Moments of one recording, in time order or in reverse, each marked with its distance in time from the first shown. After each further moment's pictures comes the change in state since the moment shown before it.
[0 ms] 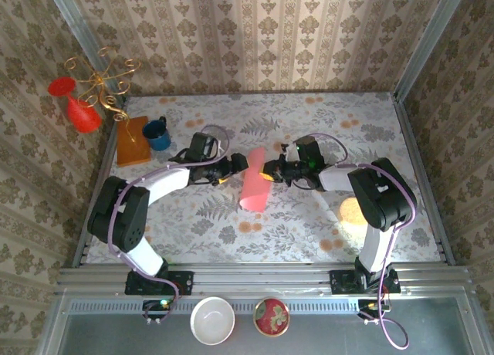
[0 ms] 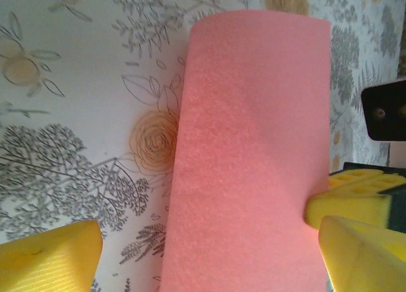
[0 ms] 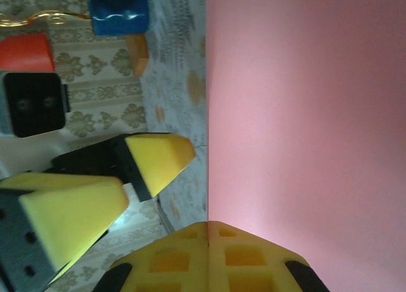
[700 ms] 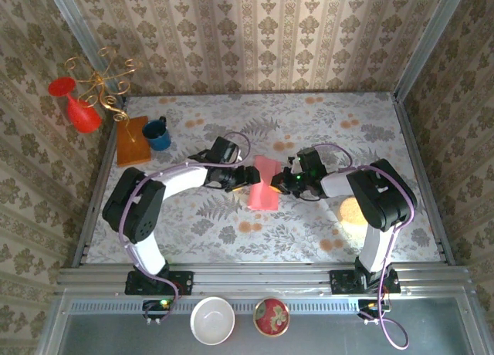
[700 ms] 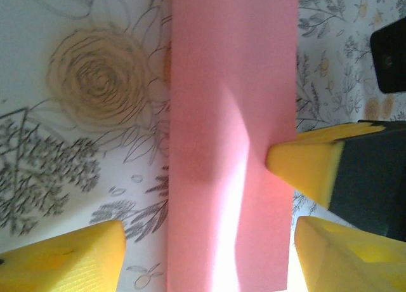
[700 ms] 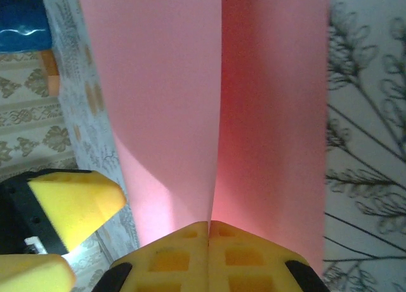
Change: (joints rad) left arm -0.132 0.122 0.113 -0.131 -0.037 0.074; right arm -0.003 -0.004 -0.084 -0.117 0.166 -0.112
